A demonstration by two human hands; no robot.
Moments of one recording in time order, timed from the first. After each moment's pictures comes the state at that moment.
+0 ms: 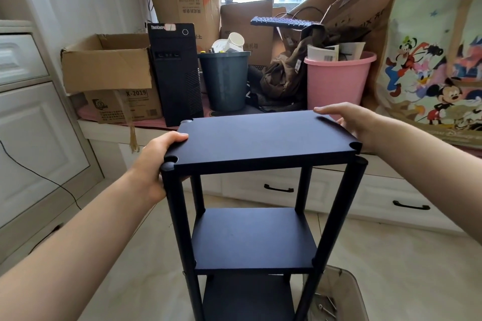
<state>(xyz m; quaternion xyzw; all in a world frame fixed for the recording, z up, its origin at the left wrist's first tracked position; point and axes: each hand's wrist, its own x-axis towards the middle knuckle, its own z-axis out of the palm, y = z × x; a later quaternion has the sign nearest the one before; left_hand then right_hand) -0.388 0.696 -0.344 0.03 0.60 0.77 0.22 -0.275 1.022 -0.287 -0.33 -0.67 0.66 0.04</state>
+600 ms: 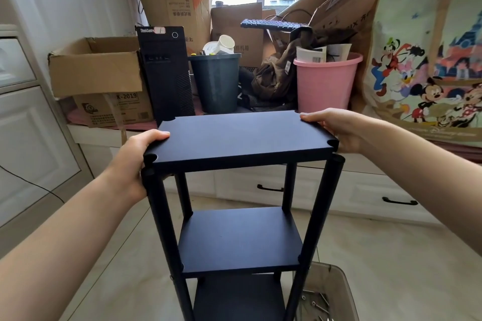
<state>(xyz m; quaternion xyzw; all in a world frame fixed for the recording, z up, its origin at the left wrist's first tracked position) -0.386 0.686 -0.334 0.04 0.59 0.78 0.19 -0.265 1.008 -0.287 -0.30 -0.68 0.67 0.05</state>
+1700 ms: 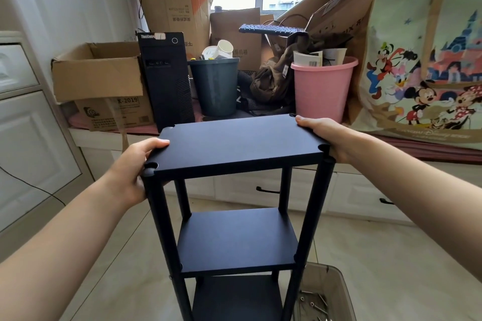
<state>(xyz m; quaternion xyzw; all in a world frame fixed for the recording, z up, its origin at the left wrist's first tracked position) -0.381 0.678 -0.330 0.02 0.60 0.76 0.24 -0.259 0.994 -0.299 -0.30 -0.69 0.66 0.09</state>
